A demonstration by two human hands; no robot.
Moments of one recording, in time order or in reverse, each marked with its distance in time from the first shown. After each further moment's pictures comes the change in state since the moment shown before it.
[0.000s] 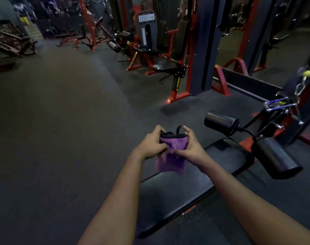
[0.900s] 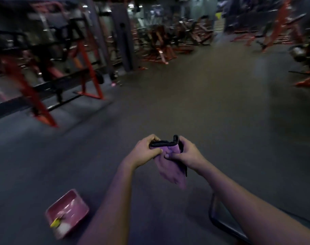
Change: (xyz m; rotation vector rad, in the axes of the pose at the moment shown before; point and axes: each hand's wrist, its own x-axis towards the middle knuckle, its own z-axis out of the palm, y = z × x) left_hand -0.473 -0.016 -0.120 -0.080 0.837 -0.593; right_hand -0.201 -0.182 0.282 -0.060 -0.975 -0.466
